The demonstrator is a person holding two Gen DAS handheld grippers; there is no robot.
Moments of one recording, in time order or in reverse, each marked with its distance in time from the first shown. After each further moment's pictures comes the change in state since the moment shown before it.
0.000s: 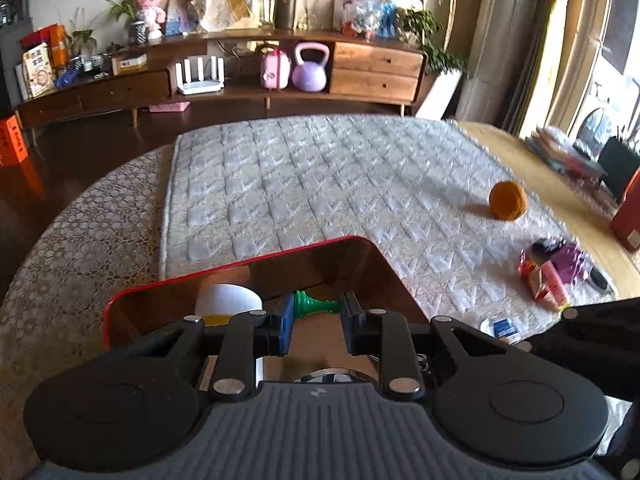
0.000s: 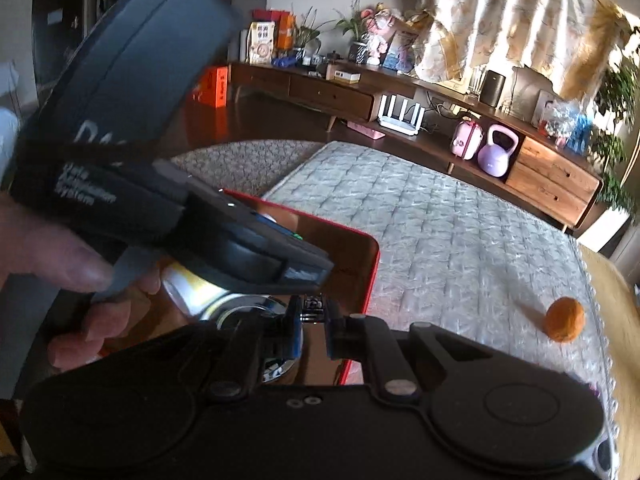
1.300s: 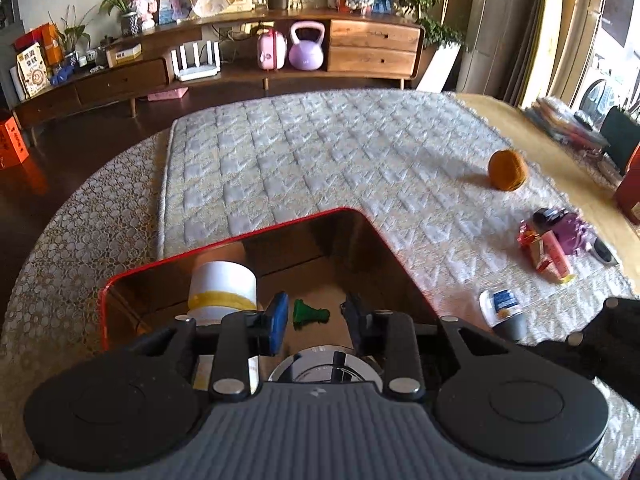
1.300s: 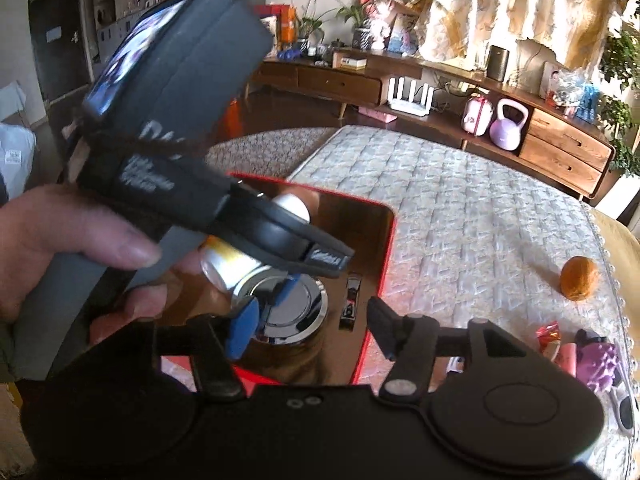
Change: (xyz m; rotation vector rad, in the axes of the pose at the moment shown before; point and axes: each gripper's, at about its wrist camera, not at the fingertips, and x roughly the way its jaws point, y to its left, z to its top) left arm -0.009 -0.012 -0.003 0.036 0.059 0.024; right arm -0.041 -0.008 -0.011 0.107 0.010 0.075
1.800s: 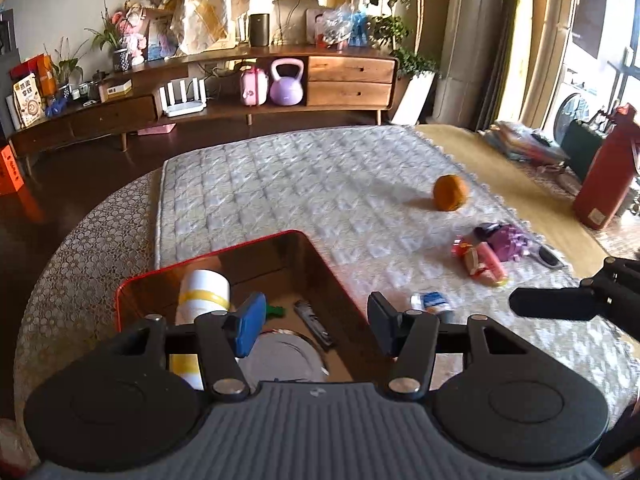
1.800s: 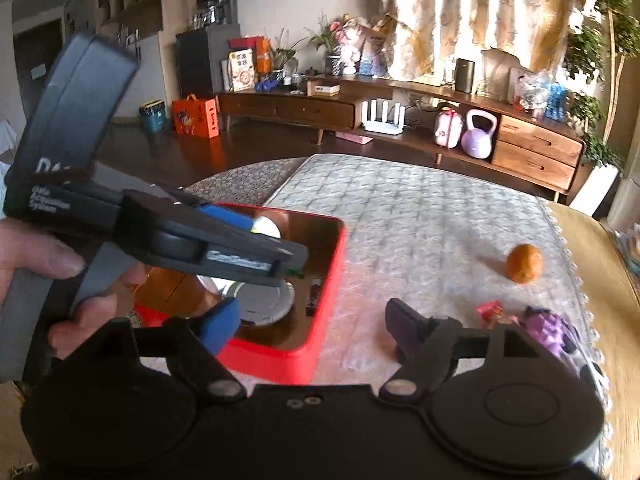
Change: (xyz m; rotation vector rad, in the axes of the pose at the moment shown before) left arm -0.072 -0.033 -0.015 0.033 -0.100 -0.041; right arm -0.073 -0.029 -0.023 0.089 -0.076 -0.029
